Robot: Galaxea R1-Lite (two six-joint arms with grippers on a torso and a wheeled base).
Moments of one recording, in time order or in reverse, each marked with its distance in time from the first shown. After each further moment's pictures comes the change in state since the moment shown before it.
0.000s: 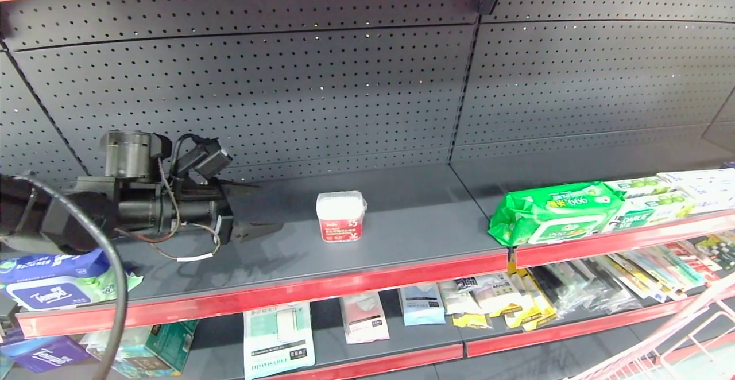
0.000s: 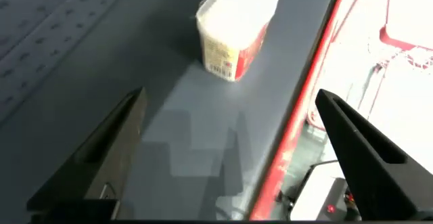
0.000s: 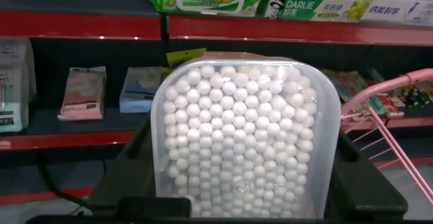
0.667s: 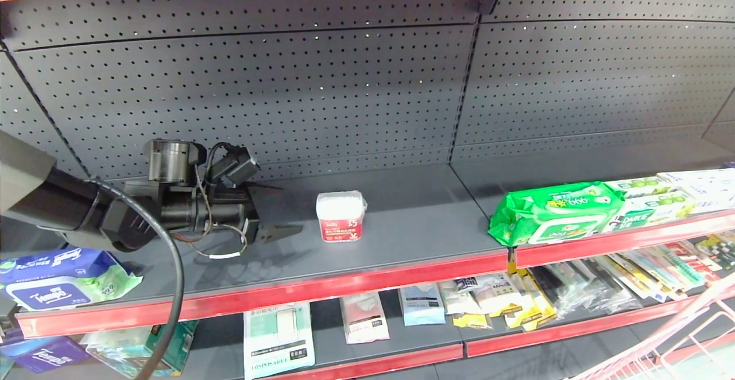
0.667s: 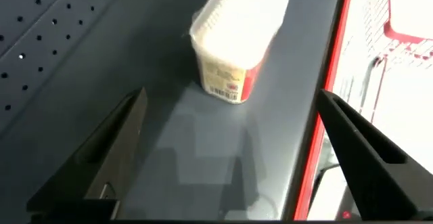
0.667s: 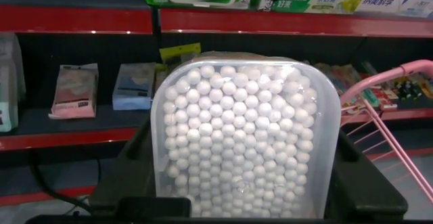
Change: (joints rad) left arm -0.051 0.126 -0.043 -0.096 -0.009 0.039; right arm -0.001 -0.013 0.024 0.000 -0.029 0.000
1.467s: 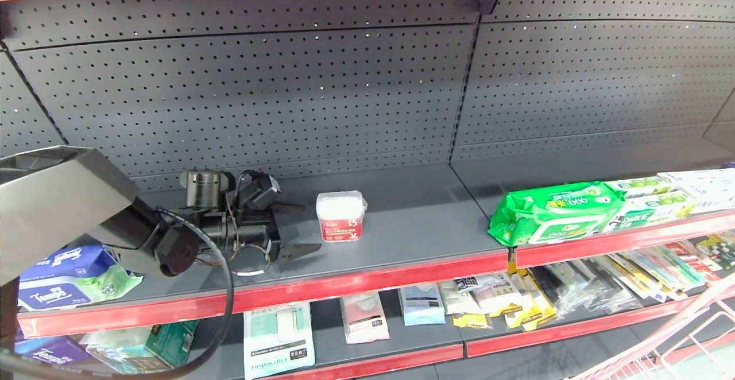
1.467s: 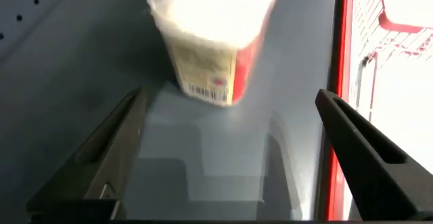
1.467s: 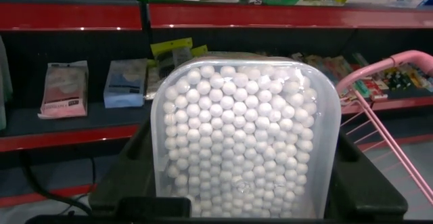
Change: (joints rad) left arm -0.041 0.201 0.028 -0.286 -0.059 -0.036; right arm -0.030 0.020 -0.001 0.000 -0.010 -0.001
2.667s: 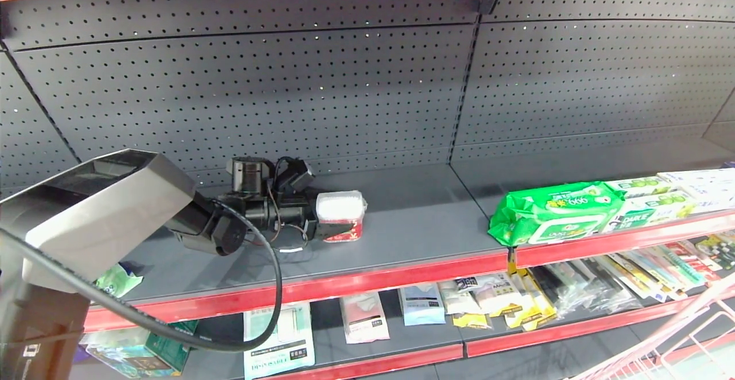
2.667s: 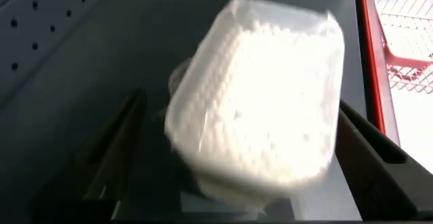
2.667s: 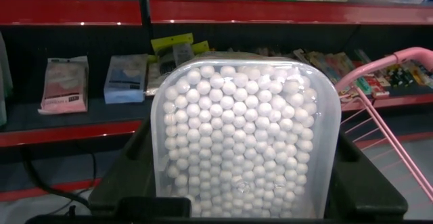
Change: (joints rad) left arm -0.096 0.166 -0.294 0.001 0.015 -0.121; right arm 0.000 0.017 0.001 0.000 0.004 -0.001
